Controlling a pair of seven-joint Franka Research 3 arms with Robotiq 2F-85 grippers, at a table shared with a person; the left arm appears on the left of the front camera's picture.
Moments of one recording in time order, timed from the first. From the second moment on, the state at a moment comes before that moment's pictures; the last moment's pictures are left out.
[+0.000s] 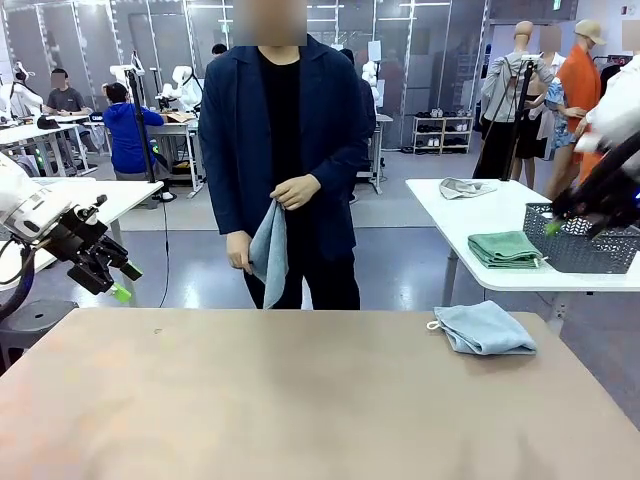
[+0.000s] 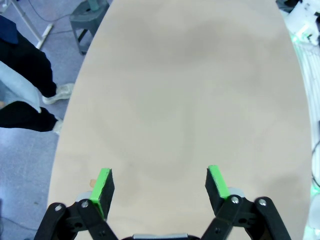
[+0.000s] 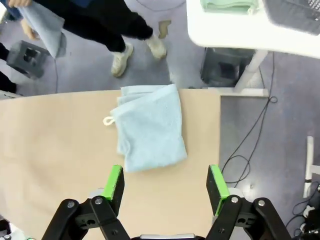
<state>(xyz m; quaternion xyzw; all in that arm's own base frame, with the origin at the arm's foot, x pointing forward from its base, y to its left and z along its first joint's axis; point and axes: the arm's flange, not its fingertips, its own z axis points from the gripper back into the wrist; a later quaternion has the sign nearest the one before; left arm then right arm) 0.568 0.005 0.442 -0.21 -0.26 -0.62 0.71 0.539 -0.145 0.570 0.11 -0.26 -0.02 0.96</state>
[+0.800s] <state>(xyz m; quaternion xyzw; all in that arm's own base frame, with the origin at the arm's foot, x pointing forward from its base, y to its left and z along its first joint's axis) 0.568 0.005 0.442 -0.21 -0.26 -0.62 0.71 0.425 -0.135 0.671 0.11 -0.27 -0.01 0.96</state>
